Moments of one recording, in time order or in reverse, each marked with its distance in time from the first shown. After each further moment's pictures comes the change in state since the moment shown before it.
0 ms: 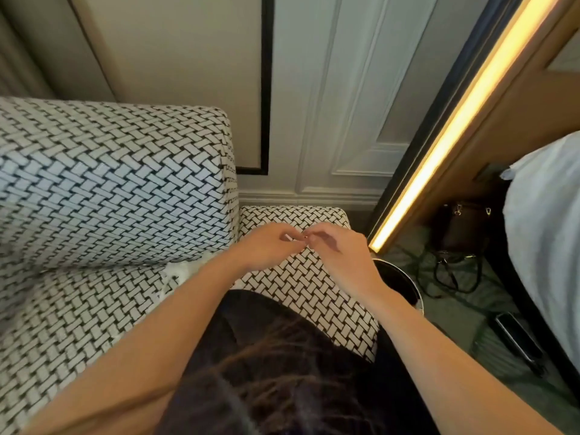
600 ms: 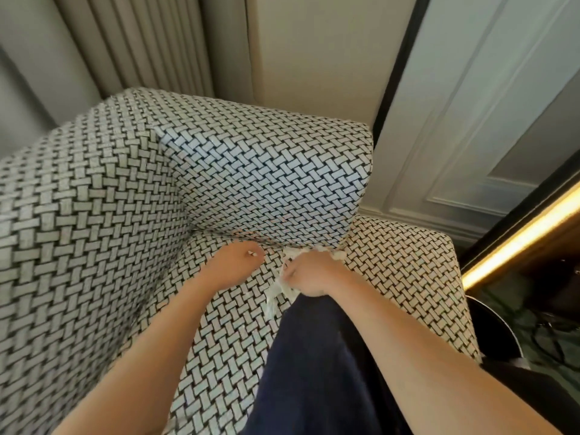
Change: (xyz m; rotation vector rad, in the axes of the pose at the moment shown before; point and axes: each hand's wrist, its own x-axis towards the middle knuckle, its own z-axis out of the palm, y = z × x) left_hand -0.141 -0.169 -0.066 -0.007 0.349 -0.372; right_hand 0.014 -0.116 0.177 -0.748 -0.789 -0.066
